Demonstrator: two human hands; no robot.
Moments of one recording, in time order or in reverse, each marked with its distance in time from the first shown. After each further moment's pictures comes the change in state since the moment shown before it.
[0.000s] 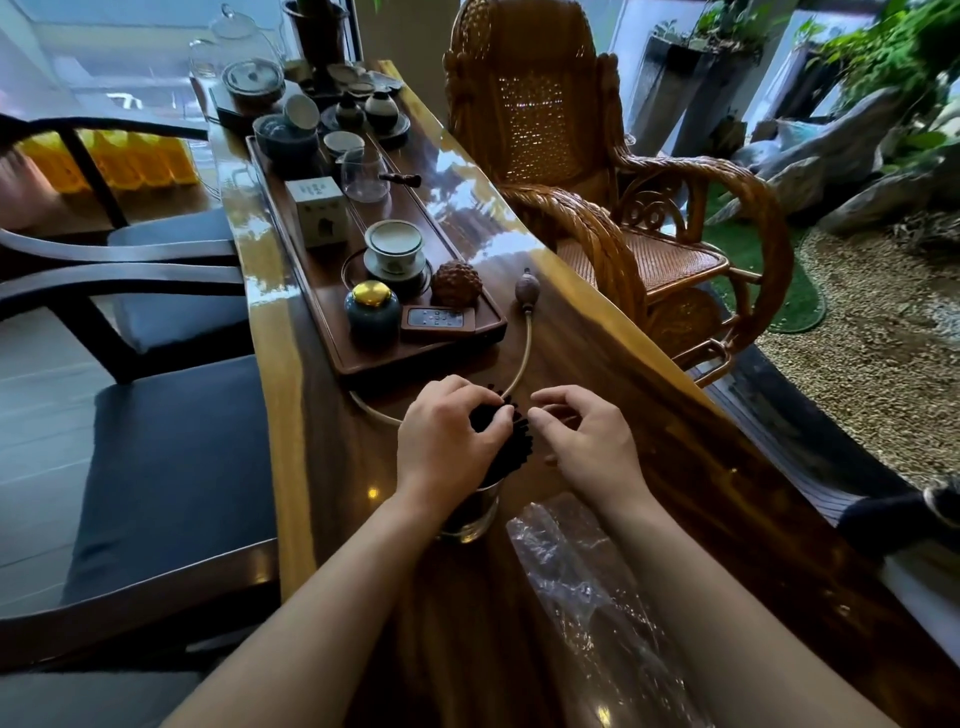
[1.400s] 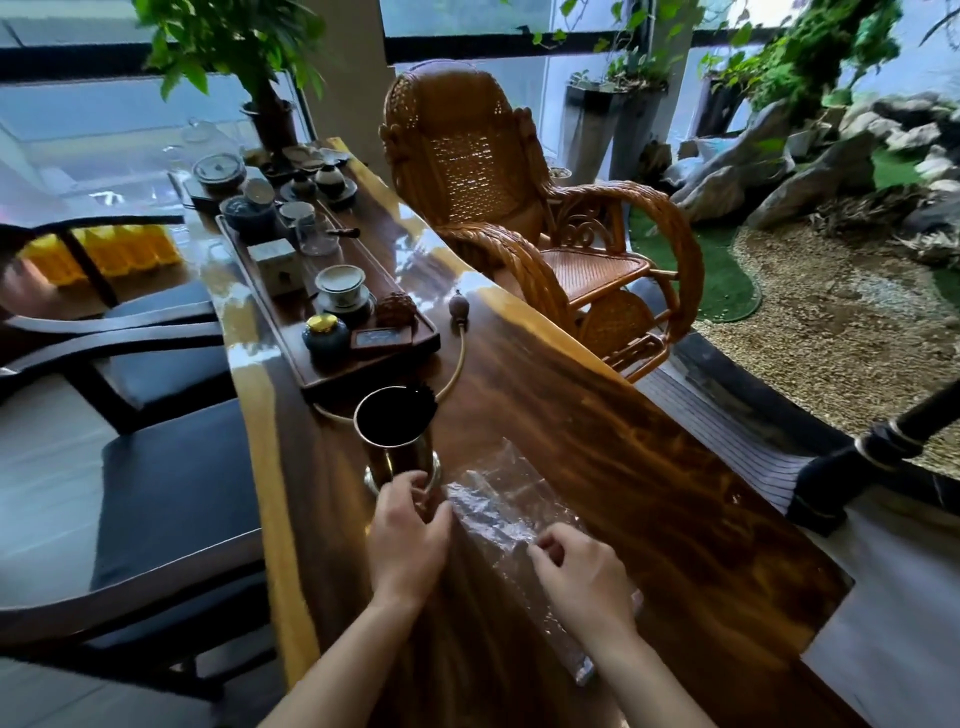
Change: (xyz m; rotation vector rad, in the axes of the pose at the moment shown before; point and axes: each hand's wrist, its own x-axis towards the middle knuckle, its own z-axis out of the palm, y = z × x) left_hand -0.150 0.038 0.023 -0.036 0.005 -0.339; right_hand -0.191 0.066 -0.074 -0.382 -0.011 0.209
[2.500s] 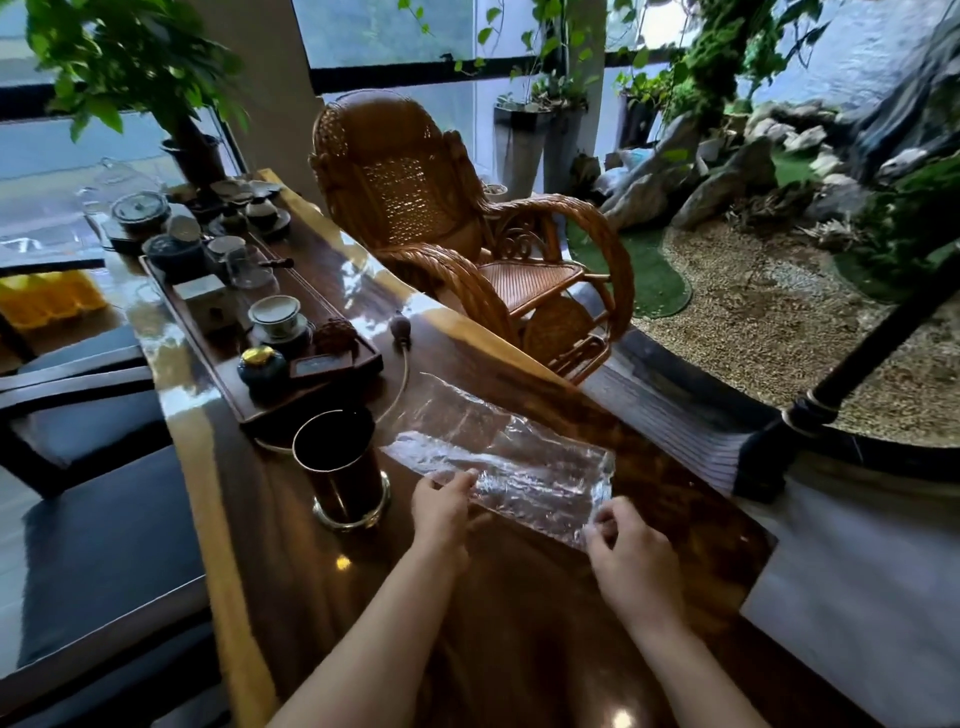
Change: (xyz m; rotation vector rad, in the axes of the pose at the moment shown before) left_hand 0.004 0.077 0.079 -0.839 -0.322 -0.660; right_hand -0.008 0.072 -0.064 0.043 0.351 0.049
